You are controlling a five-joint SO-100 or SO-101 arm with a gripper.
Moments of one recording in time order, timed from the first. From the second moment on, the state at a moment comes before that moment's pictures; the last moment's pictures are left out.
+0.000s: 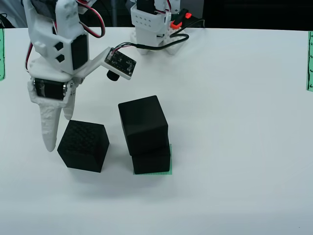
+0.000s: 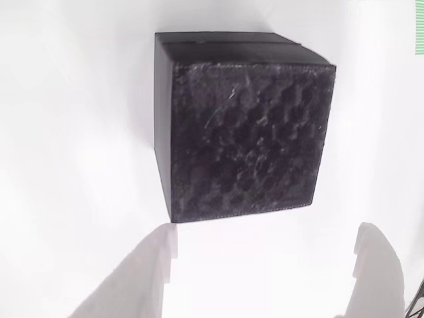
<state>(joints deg) 24.3 79.5 81.9 76.9 -22.6</state>
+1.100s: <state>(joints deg) 20.7 83.9 86.8 78.6 -16.4</state>
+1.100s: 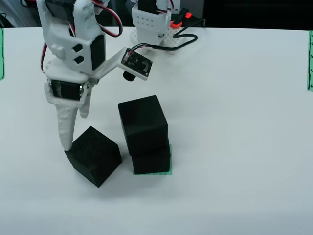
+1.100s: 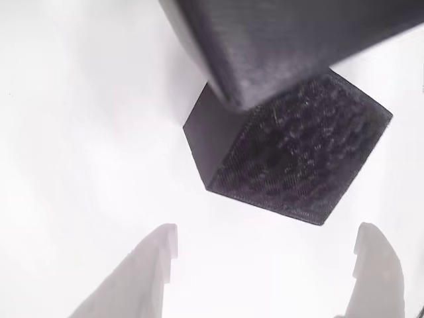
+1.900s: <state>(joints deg) 16.3 82.5 87.4 75.6 7.8</state>
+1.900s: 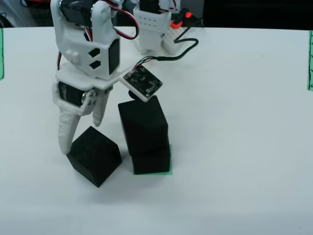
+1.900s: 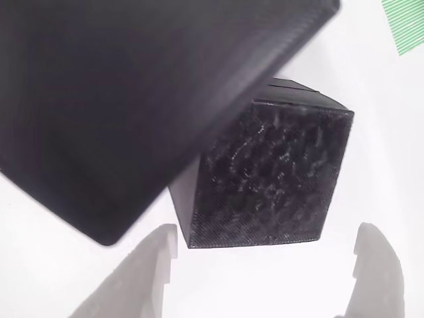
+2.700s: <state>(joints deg) 16.9 74.2 83.7 70.1 8.2</state>
